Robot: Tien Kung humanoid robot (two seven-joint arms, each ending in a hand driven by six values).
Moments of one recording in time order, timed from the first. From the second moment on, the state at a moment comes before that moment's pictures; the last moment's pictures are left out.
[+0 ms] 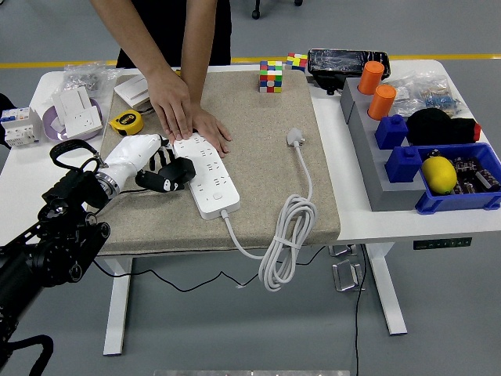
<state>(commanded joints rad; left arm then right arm) -0.57 0.11 -1.18 -0.71 2.27 0.14 -0.22 0.15 -0.31 0.21 0.42 0.00 -0.53 -0.07</state>
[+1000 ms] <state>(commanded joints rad) -0.58 0.11 -1.17 -0.70 2.27 0.12 -0.22 0.15 -0.31 0.21 0.42 0.01 -0.53 -0.07</state>
